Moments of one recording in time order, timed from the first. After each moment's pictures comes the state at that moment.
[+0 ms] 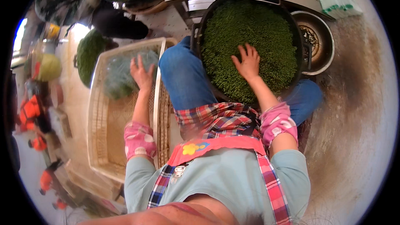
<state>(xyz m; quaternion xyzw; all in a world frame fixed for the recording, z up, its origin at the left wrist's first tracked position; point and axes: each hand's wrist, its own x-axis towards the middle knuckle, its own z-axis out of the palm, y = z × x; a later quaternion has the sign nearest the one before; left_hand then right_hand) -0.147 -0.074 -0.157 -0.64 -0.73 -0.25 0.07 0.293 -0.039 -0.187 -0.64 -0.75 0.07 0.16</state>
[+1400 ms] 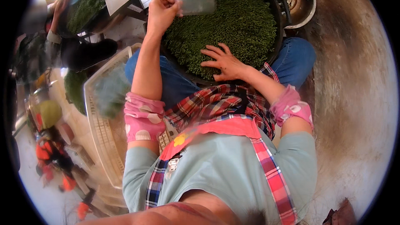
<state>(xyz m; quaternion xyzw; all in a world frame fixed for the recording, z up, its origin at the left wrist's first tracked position) 0.114 0.085 -0.047 -0.61 -0.47 -0.39 -0.51 0.307 -0.111 -0.116 -0.40 -0.86 0.29 0.13</state>
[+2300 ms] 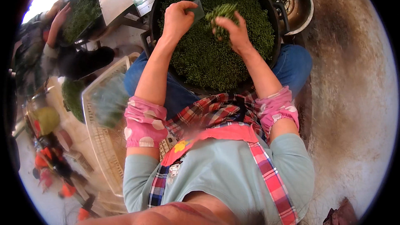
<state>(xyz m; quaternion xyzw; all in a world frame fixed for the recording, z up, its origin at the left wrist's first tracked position) 0.154 0.084 -0.059 -0.74 -0.49 -0.29 -0.35 0.324 -0.013 -0.069 -0.54 -0.28 0.56 0.57</state>
